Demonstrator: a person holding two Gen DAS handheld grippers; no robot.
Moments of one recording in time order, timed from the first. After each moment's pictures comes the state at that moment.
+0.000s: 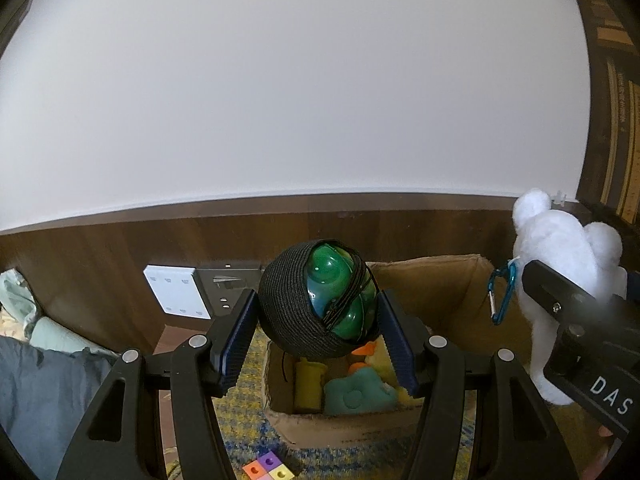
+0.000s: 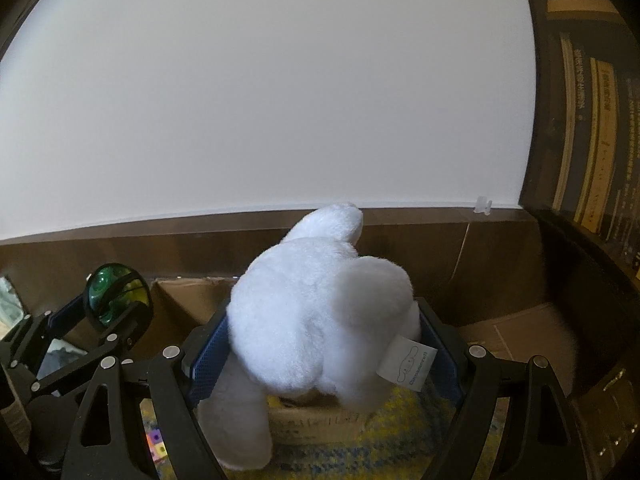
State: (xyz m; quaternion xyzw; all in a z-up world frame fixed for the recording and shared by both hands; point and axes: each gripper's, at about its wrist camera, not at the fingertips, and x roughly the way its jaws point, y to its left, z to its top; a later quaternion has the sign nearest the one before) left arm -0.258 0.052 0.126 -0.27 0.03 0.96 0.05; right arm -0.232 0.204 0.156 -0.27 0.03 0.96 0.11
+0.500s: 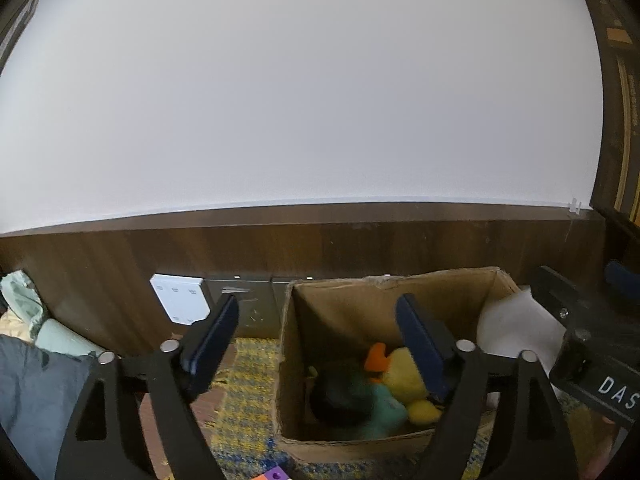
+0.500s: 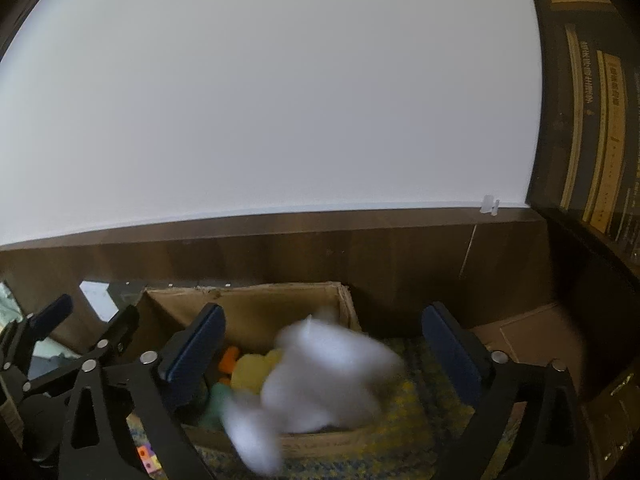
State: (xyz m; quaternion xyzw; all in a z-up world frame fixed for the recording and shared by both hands) left arm -0.265 0.050 0.126 -0.26 0.04 0.97 0.03; right arm -0.248 0.208 0.153 -0.27 0.04 0.96 0.11
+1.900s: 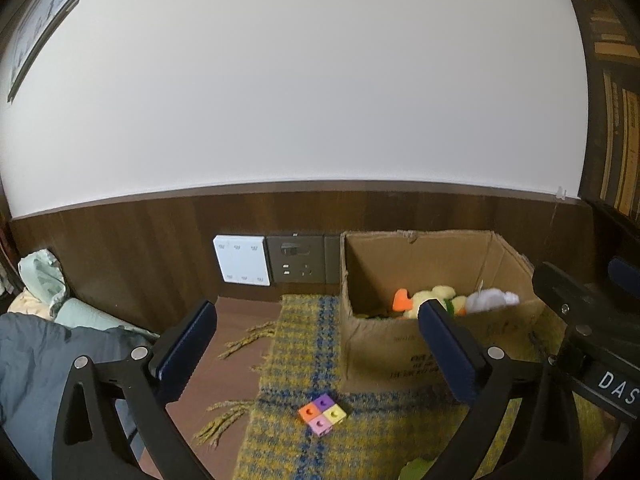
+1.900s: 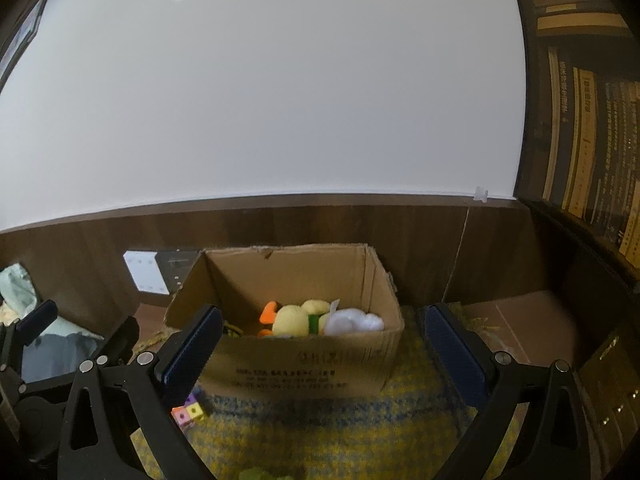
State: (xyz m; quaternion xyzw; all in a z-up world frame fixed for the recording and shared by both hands) left arm -0.167 -0.006 0.125 -0.25 0.03 0.97 0.01; right arm -0.165 0.159 0.155 -0.25 0.02 0.96 0.09
